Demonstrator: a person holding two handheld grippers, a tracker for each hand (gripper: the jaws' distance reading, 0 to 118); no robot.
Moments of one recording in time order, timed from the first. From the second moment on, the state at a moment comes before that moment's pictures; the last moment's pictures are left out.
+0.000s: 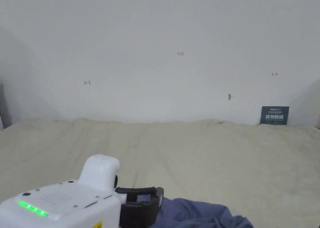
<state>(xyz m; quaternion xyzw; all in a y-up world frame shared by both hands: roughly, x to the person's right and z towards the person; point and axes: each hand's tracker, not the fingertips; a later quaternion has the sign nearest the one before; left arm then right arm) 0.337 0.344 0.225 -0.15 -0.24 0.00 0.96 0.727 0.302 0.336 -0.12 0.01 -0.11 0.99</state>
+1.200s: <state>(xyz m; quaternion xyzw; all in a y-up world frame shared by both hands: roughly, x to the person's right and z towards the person) 0.219 0.154 0.028 -0.49 0.00 0.07 0.87 0.659 0.278 0.293 -0.16 0.01 -0.05 0.99</state>
